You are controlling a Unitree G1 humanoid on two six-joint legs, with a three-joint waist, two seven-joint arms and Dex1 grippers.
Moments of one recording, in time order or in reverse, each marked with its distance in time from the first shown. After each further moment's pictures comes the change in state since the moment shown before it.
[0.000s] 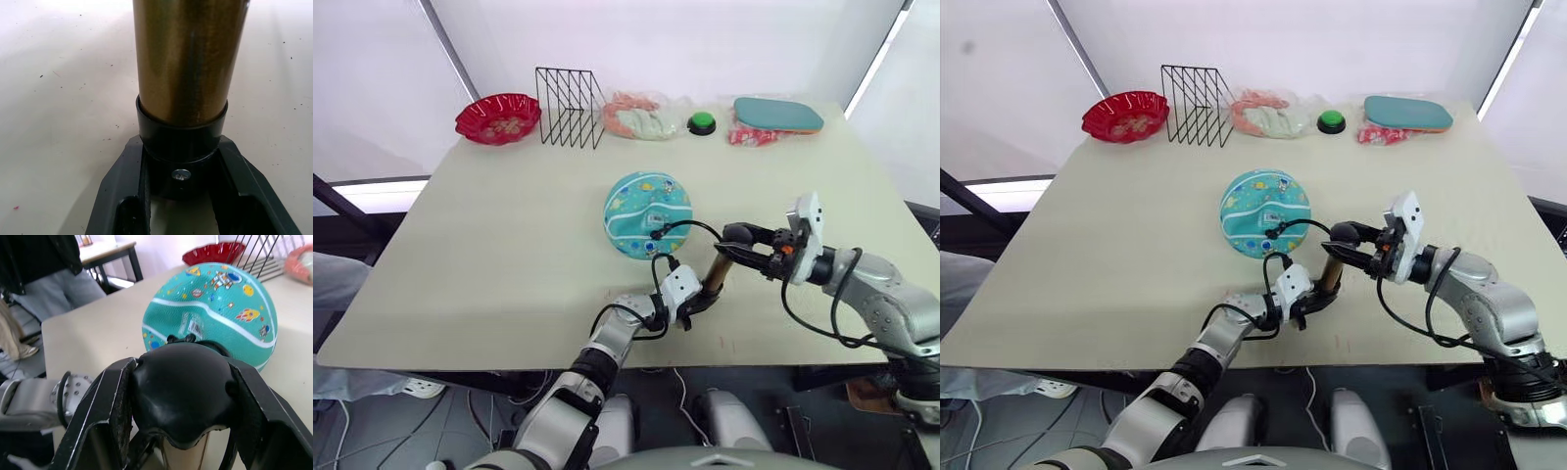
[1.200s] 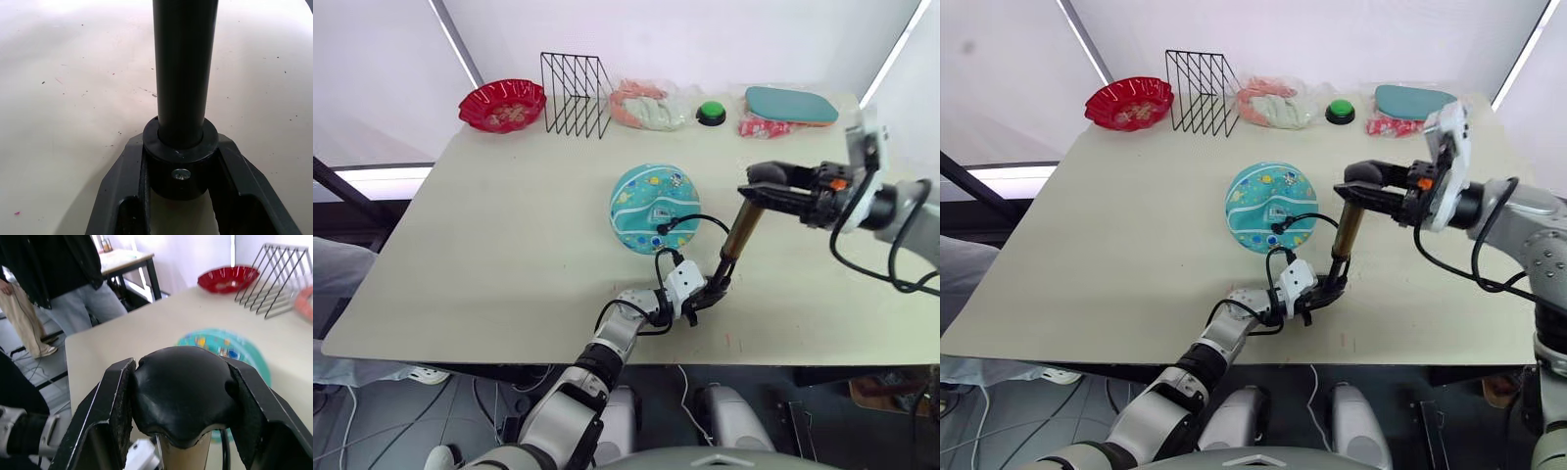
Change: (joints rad) left arm -0.028 -0.018 0.003 0.024 -0.021 -0.029 -0.016; right arm -0.285 -0.129 -0.181 -0.052 0.286 0.299 -0.057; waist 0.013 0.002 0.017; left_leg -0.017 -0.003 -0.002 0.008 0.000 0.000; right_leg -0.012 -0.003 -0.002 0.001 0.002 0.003
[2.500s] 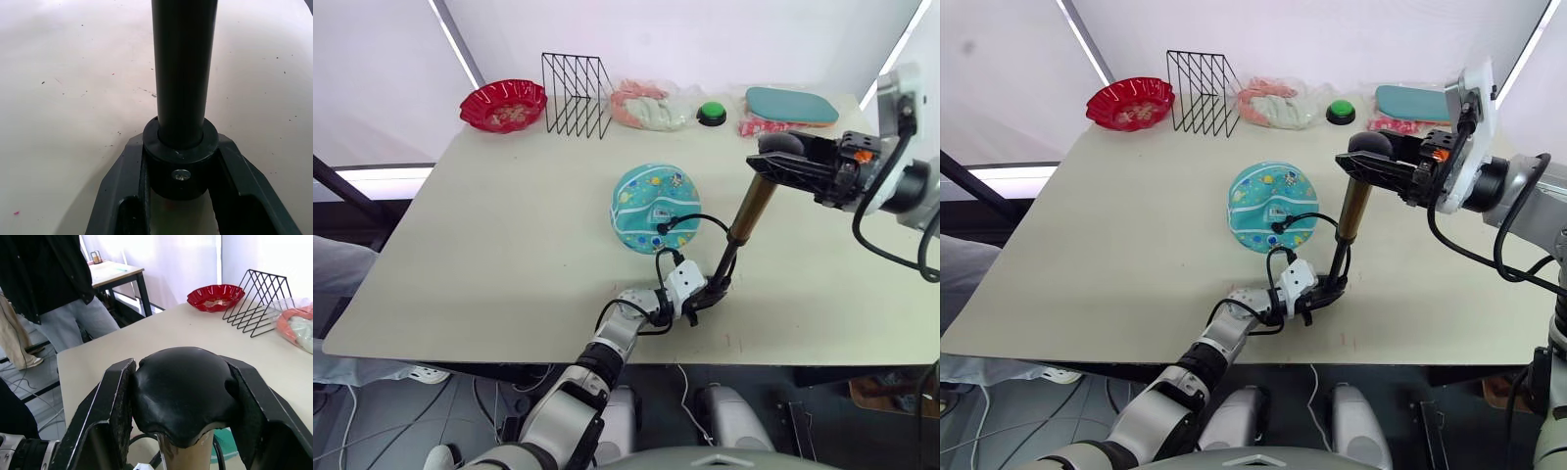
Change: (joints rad) left arm -0.005 -0.003 0.001 0.016 0.000 -0.006 -0.001; right arm -0.031 -0.015 -0.069 -0.076 0.110 0.057 -0.156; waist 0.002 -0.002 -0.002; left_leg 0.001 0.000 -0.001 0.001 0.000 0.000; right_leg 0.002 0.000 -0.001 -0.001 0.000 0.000
